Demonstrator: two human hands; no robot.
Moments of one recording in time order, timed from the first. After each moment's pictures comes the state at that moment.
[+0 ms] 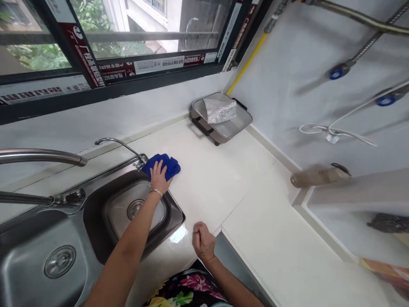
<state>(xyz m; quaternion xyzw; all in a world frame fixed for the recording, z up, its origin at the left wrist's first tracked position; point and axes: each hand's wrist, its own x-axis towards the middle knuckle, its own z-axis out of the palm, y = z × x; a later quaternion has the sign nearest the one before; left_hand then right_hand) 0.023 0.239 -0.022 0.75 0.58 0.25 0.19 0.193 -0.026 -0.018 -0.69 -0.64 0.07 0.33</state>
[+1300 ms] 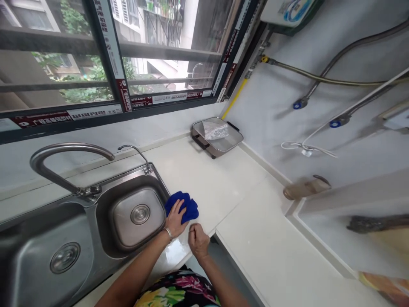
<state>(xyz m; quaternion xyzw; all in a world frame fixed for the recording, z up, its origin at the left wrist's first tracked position) 0.056 0.064 -0.006 0.80 0.49 0.18 0.29 0.191 -0.027 -0.024 -0.69 -0.63 0.04 0.36</state>
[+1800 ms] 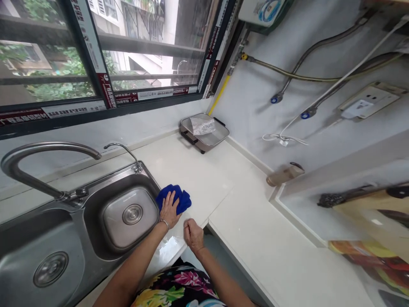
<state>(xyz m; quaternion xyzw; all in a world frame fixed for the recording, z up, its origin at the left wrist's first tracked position) 0.064 0.082 -0.007 0.82 0.50 0.12 0.23 0.197 -0.033 -0.026 -0.67 -0.66 0.08 0.33</state>
